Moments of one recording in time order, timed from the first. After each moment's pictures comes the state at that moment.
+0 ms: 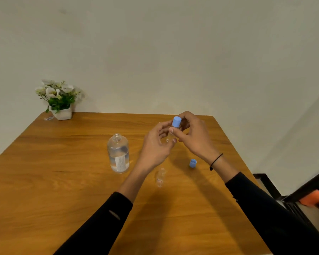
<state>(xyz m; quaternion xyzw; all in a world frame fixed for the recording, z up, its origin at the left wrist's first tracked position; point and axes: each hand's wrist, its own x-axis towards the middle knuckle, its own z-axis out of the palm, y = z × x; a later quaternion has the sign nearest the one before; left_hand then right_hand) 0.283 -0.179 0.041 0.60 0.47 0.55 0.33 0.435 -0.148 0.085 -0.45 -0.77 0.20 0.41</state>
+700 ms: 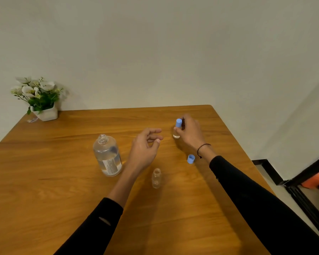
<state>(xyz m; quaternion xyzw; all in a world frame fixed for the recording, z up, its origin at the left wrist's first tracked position) 0.270 -0.151 -0.001 0.59 0.57 0.47 0.32 0.465 -0.045 -0.016 -0.58 -0.72 0.17 0.34</state>
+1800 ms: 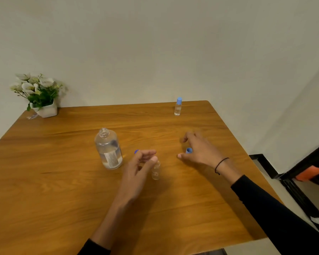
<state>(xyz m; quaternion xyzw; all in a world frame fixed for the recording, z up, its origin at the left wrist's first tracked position) 0.257 -0.247 -0.023 0.53 0.53 0.49 0.44 0.496 -0.137 0.003 -0.62 -0.77 0.16 0.06</state>
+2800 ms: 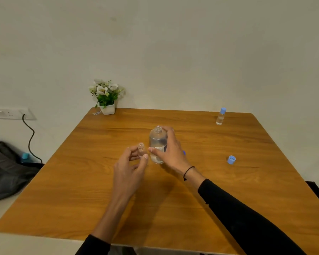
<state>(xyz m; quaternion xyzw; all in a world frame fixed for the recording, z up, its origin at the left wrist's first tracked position) 0.144 -0.312 0.002 0.48 0.62 0.58 0.21 0.277 -0.185 -0.008 -0.41 -0.75 0.37 0.36</state>
